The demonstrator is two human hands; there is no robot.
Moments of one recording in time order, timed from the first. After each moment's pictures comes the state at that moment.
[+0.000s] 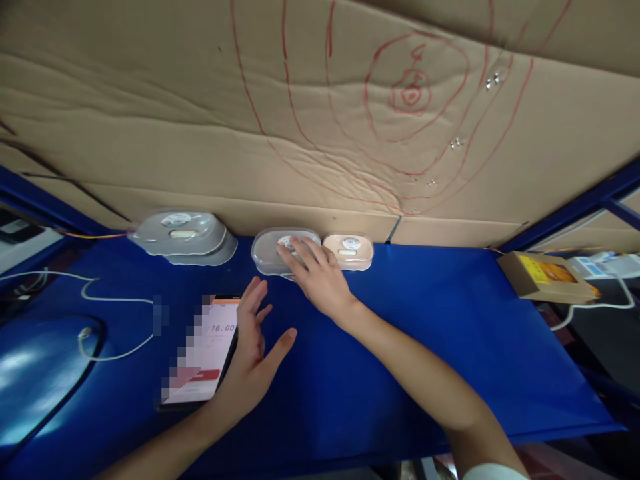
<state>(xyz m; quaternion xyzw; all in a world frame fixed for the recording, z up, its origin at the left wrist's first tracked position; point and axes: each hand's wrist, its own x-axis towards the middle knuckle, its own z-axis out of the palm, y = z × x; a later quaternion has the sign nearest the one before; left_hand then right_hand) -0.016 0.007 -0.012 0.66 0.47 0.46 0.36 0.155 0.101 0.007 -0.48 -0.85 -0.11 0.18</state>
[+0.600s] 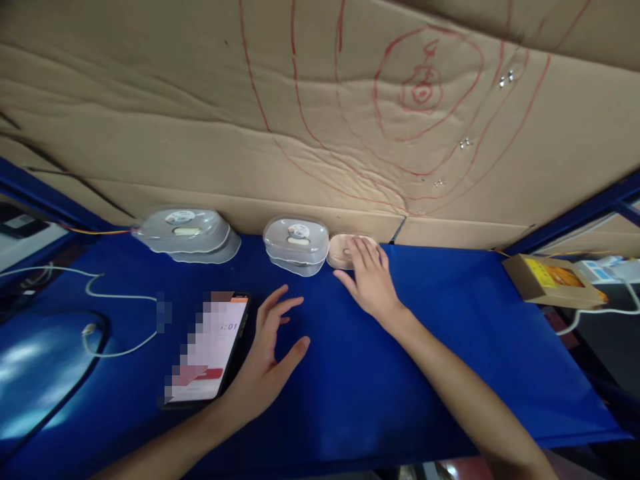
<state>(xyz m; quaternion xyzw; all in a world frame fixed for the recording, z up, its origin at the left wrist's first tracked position) -0.016 0.002 -0.006 0.70 0.46 0.37 0.40 0.233 0.084 -0.003 -0.57 -0.79 -0.08 0.23</state>
